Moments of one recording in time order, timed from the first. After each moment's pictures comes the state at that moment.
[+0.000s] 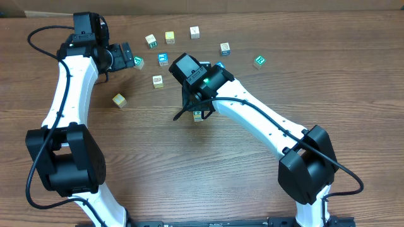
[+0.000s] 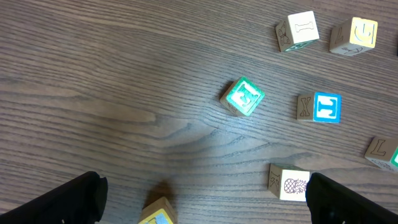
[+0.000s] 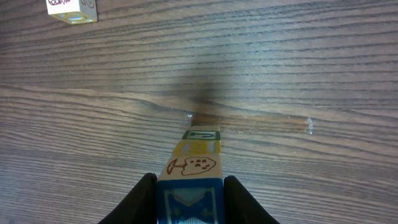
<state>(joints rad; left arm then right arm) 0.09 1.95 1.66 -0.77 0.02 -0.21 0.74 2.03 1.78 -1.03 0.13 0.67</state>
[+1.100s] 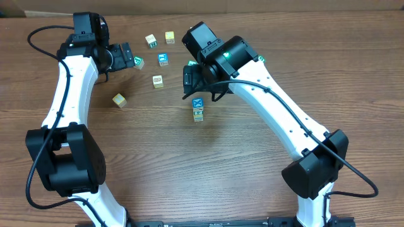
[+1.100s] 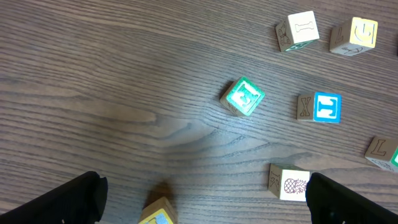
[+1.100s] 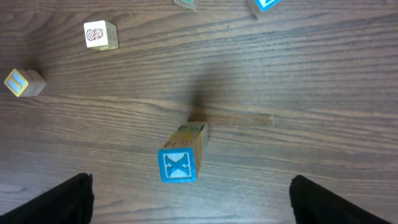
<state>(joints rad) 0.09 1.95 1.66 -0.77 0.02 -0.21 0.65 2.03 2.09 -1.32 0.06 0.61</state>
